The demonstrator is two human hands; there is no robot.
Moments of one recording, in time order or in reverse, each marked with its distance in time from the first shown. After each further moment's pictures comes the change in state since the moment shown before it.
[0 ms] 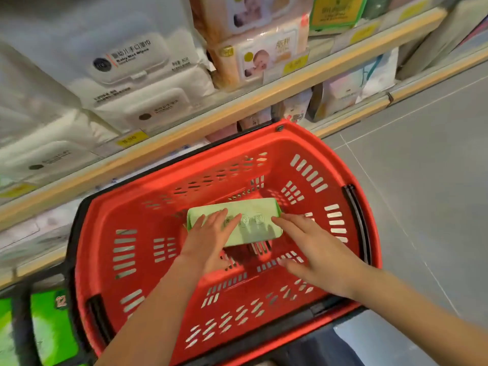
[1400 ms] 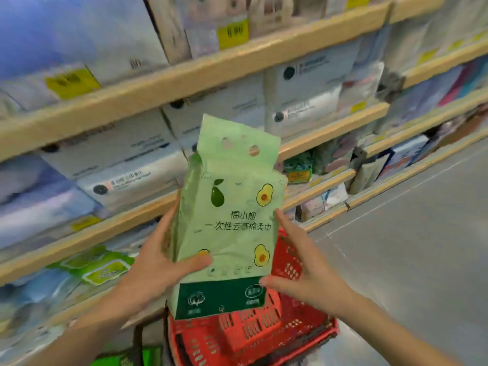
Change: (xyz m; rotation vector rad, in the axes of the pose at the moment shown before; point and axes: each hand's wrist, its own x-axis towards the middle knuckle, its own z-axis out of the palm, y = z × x) left_hand -0.287 -0.011 -0.355 -1.243 0.640 -0.079; right_hand -0.126 -0.194 -0.205 0.538 0.482 -0.237
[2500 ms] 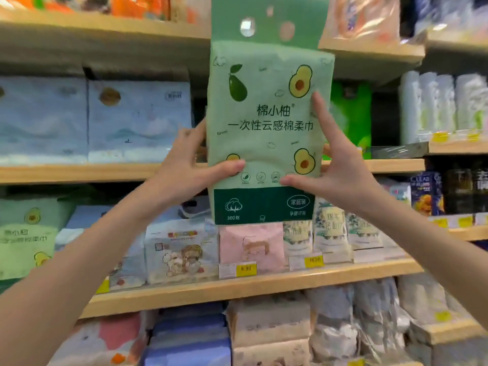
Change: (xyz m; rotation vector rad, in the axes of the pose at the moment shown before) left_hand -0.075 0.600 -0.201 0.356 0.545 0.964; right_hand 0.103 -0.600 -0.317 -0.339 0.409 -1.165
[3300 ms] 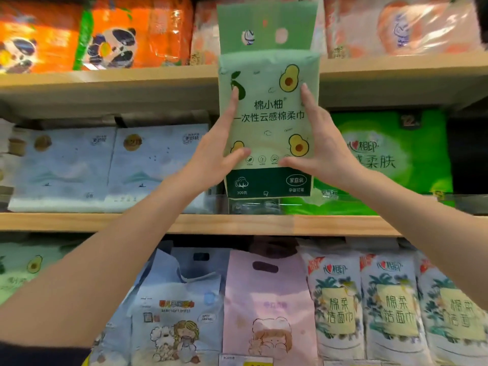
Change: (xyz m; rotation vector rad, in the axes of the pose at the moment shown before) left_hand 0.153 -0.027 0.024 0.430 0.186 0.212; right_hand 0.154 0.127 0.022 -0.121 0.034 -0.168
